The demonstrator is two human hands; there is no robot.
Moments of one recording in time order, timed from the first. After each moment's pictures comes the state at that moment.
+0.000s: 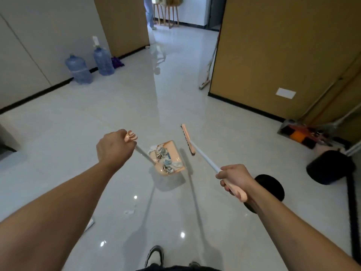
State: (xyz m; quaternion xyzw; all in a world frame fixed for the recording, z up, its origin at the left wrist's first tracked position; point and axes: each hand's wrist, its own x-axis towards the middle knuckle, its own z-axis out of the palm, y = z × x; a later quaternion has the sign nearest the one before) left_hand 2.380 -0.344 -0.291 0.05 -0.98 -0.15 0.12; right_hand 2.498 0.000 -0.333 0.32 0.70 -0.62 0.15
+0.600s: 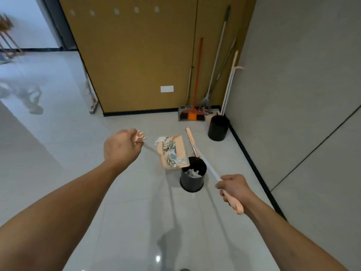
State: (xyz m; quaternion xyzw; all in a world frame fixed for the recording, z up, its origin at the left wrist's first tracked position) left_hand 2.360 -0.063 -0.263 -0.41 -0.88 -0.18 0.15; right_hand 2.679 0.078 -0.309 0.55 0.54 -0.62 -0.13
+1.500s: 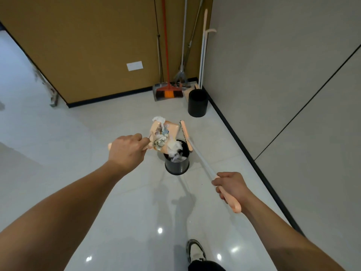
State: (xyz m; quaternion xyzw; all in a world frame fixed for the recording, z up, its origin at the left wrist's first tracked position) left_hand 2.400 0.061 -0.320 -0.66 -0.73 -0.04 0.15; right_hand 2.725 0.144 -0.373 0.61 0.39 -0.66 -0.16
